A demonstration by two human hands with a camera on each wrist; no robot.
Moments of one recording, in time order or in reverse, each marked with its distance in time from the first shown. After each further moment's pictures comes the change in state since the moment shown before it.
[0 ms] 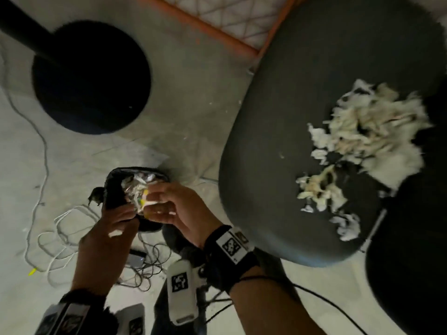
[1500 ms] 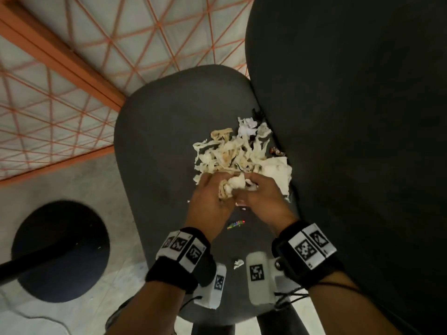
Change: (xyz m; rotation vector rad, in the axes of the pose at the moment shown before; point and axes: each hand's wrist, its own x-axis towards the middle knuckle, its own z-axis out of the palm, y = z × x) left_hand 0.030 0.350 0.306 0.425 -0.588 0.804; right_hand -0.163 -0.156 -0.312 0.128 0.745 -0.559
